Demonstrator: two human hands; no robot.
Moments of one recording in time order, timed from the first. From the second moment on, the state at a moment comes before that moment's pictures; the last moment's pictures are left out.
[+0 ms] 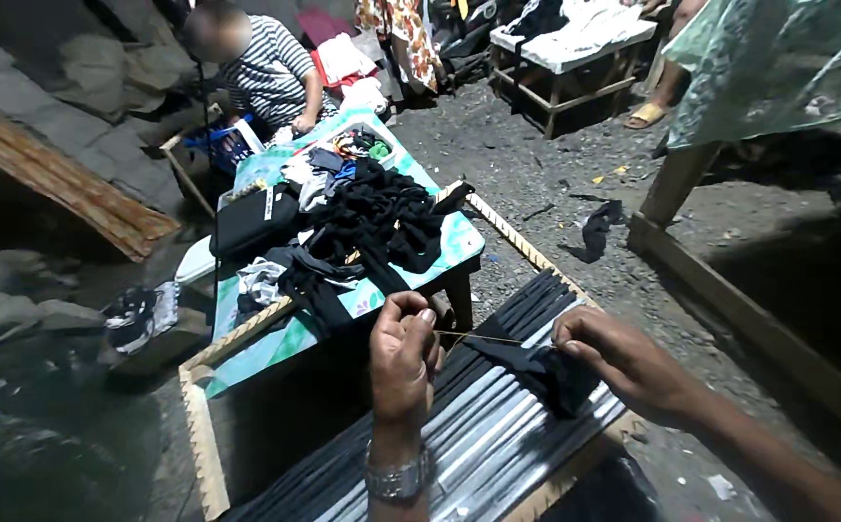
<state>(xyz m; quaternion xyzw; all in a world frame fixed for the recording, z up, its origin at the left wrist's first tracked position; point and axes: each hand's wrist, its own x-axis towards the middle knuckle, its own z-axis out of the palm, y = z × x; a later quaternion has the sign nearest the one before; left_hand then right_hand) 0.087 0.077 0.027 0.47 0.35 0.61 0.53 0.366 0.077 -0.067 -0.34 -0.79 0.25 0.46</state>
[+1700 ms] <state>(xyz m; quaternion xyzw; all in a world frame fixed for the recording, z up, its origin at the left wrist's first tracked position) 0.092 0.072 0.031 0.51 0.36 0.63 0.46 0.349 0.064 -0.062 -0.39 -0.72 0.39 0.42</state>
